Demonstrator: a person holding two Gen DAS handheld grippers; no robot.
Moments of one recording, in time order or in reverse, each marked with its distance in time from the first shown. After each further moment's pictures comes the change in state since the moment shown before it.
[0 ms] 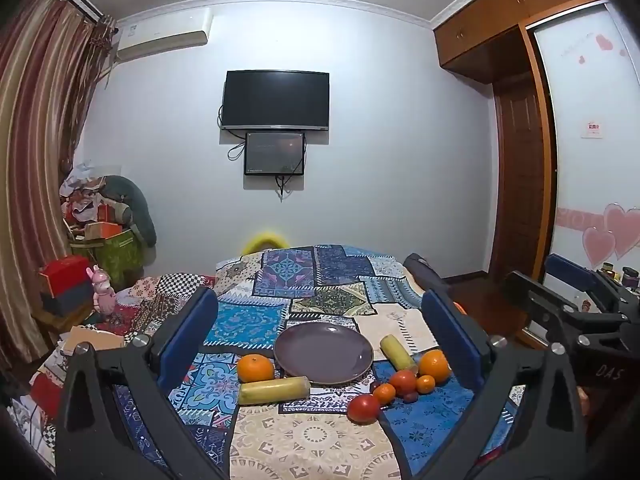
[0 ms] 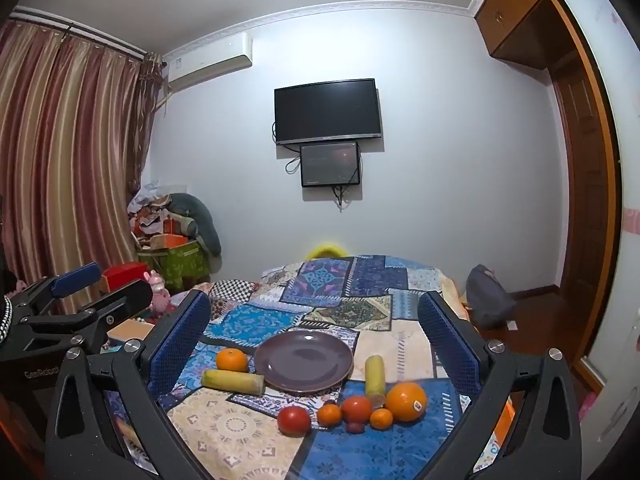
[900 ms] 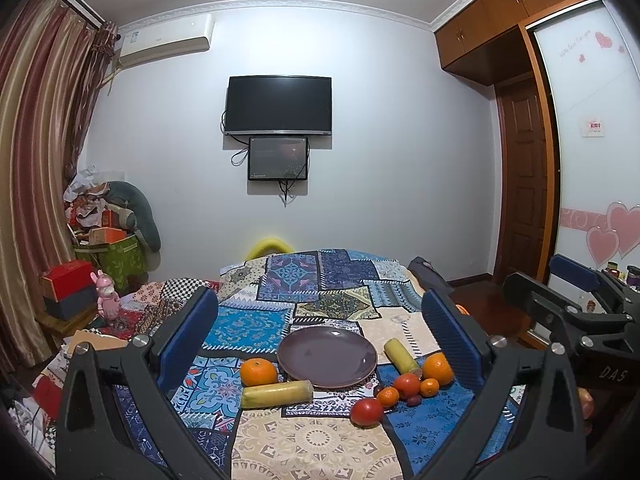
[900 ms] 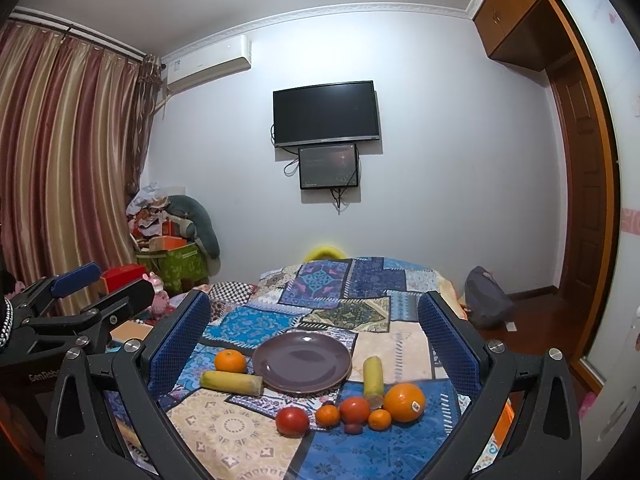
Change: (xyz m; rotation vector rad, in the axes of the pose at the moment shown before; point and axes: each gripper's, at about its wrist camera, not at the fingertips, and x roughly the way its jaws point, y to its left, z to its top) left arm -0.002 -0.001 -0.001 0.008 -0.021 0.018; right arm -0.004 0.004 -0.001 0.004 -0.005 -0.009
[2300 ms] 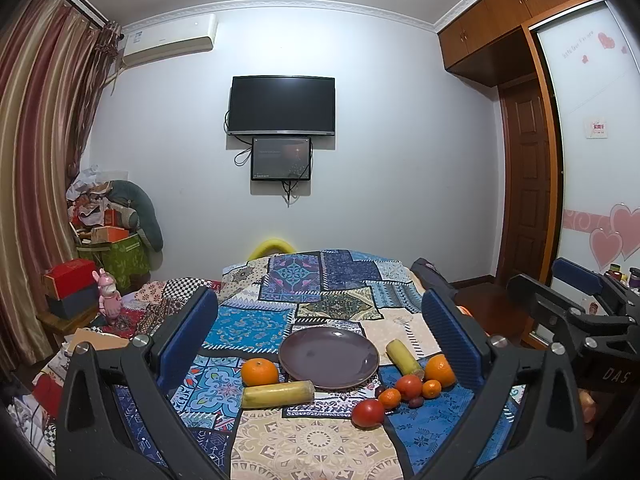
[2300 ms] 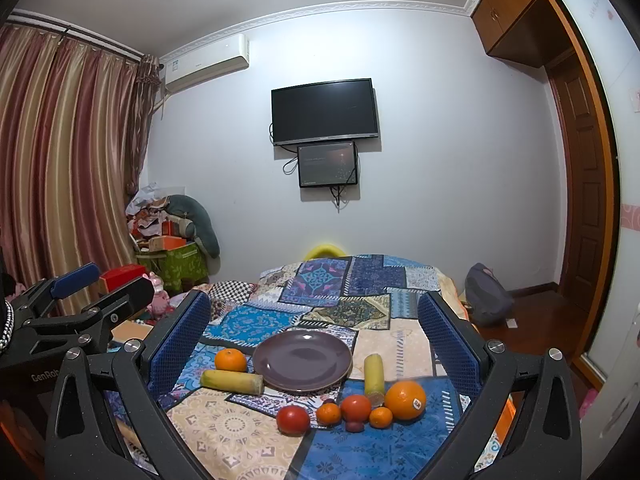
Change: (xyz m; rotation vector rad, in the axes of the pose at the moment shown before) left arm 0.001 0.002 -0.004 -0.007 -0.003 0.007; right arm 0.002 0.002 -0.004 0.010 0.002 -0.002
